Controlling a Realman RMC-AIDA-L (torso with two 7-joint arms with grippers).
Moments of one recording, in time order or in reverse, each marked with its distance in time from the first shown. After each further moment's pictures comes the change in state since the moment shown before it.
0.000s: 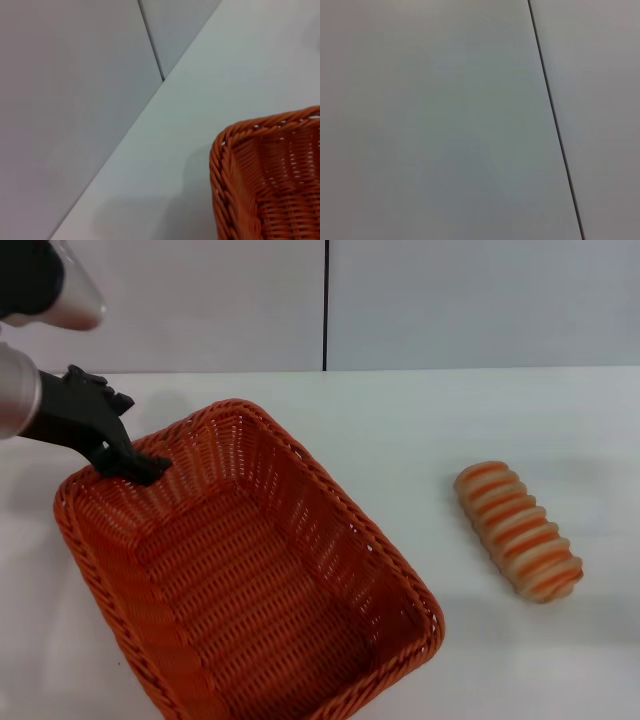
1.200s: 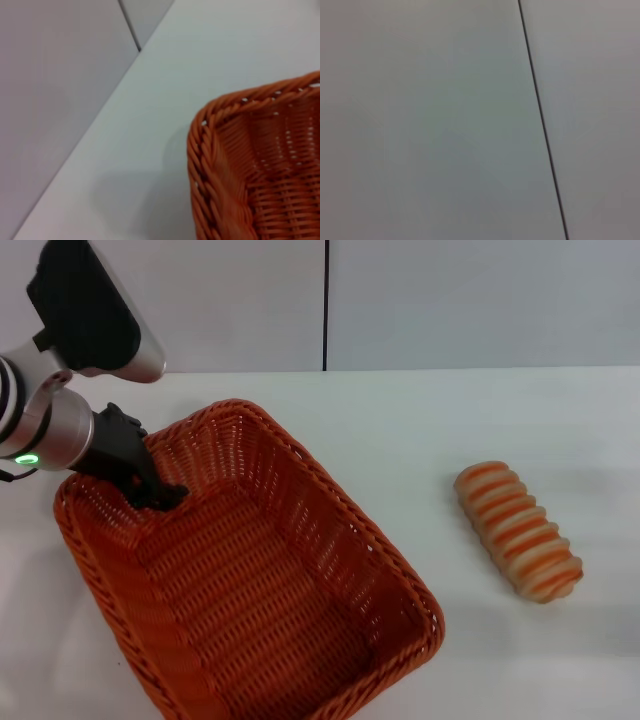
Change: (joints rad) left arm -0.016 -0.003 0.159 -0.151 0.071 -0.136 -0.040; right arm -0.023 -0.002 0.006 0.025 0.000 0.004 -0.009
